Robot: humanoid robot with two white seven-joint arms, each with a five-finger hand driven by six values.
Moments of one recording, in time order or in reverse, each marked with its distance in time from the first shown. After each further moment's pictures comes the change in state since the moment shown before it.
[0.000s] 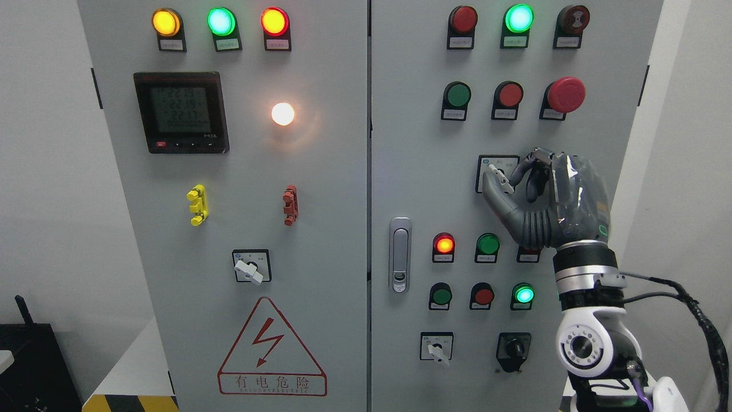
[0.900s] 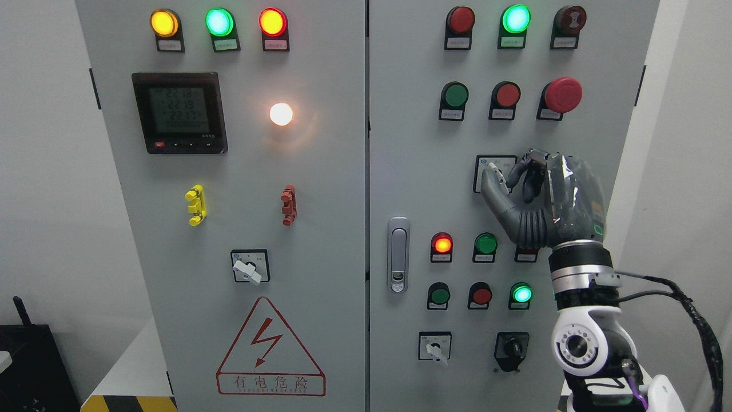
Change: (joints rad) left arm 0.000 0.000 0.000 0.000 0.000 0.000 0.001; right arm -0.005 0.000 0.013 0.012 -0.003 0.001 0.000
